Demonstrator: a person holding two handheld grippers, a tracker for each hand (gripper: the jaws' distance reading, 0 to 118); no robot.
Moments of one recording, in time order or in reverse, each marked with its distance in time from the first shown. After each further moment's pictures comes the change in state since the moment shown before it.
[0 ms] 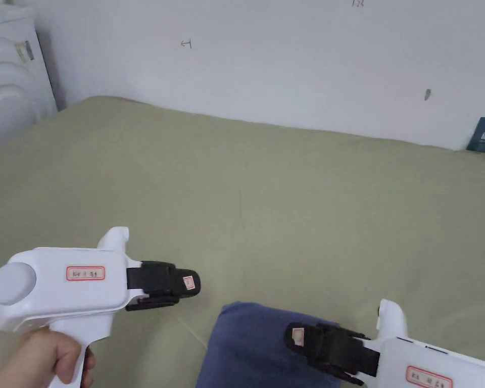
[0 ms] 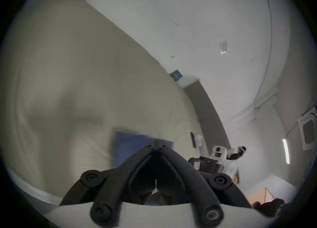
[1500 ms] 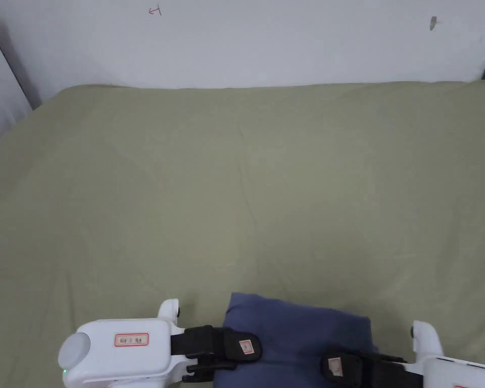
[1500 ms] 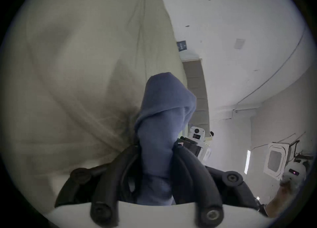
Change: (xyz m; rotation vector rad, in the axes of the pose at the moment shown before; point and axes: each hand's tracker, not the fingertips) left arm -0.092 -0.026 -0.115 -0.354 -0.266 0.268; right arm 0.081 -0.020 -0.002 -0.007 -0.050 -0.115
